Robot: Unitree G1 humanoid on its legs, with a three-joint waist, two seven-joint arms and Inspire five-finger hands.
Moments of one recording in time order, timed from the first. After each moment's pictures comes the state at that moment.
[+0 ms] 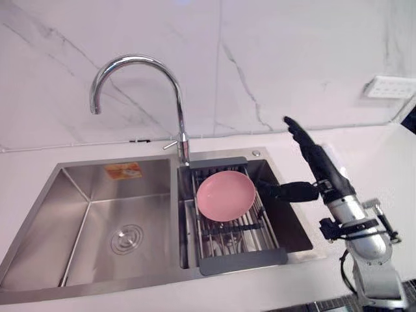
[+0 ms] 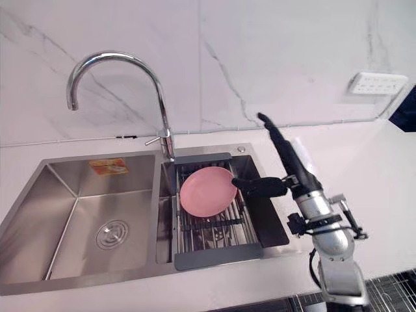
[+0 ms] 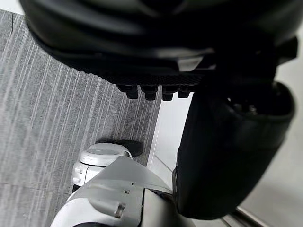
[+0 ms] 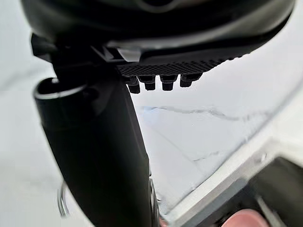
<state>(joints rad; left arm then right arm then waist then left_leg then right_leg) 0.24 0.17 0.28 1.04 -0.12 0.10 -0.09 0.00 -0.47 -0.18 -0.35 -0.24 -0.20 0.26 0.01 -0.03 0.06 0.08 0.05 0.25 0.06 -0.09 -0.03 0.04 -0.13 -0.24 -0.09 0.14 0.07</state>
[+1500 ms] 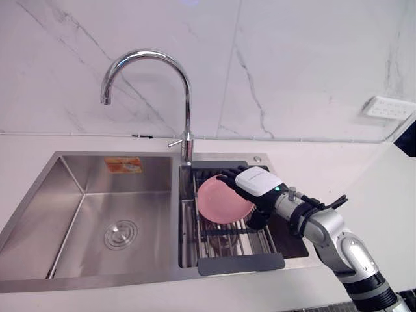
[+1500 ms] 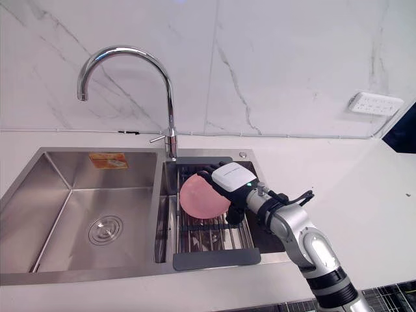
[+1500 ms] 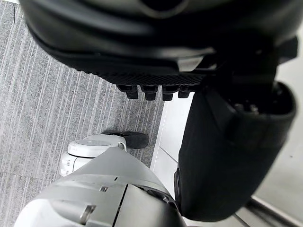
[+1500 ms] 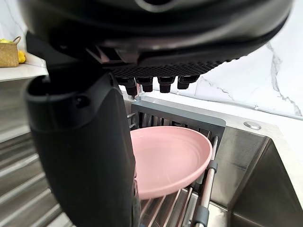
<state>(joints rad) 0.18 0.21 0.26 1.07 -0.10 0.14 -0.07 -0.15 -0.54 0.23 -0.29 -0.99 -0.20 0.52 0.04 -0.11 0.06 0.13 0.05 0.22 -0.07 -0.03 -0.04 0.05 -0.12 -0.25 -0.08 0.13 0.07</state>
